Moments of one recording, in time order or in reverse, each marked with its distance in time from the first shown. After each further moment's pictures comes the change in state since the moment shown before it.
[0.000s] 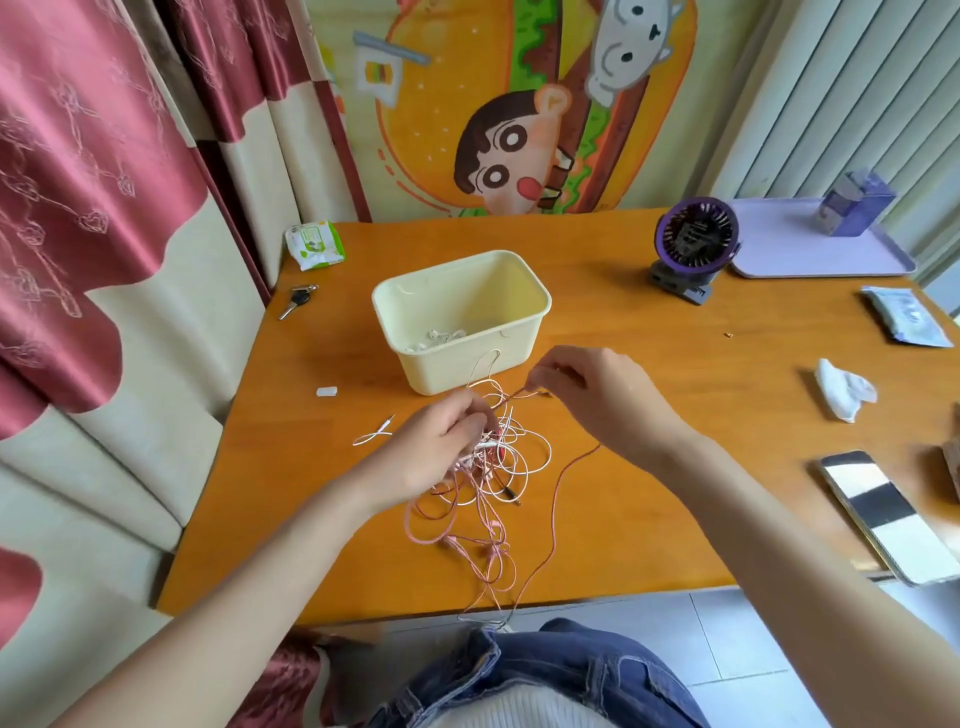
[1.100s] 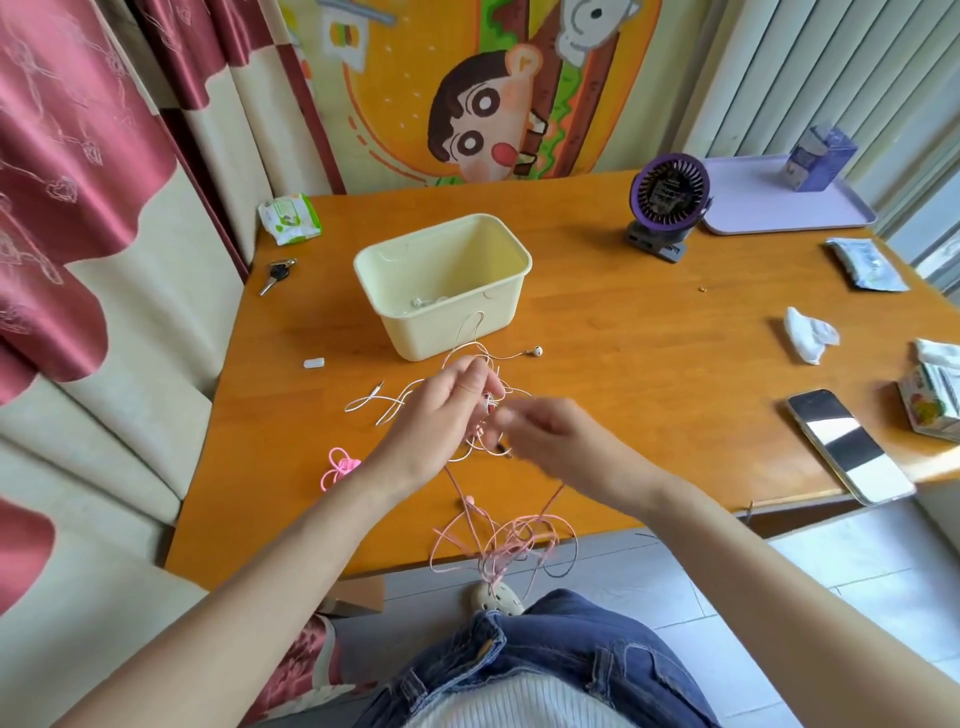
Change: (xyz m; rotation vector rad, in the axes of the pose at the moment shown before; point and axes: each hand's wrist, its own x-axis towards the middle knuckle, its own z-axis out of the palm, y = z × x) left_hand -0.031 0.014 0.027 -0.149 0.125 0.035; right_hand -0.071 -0.022 0.033 0.632 -0.313 0.017
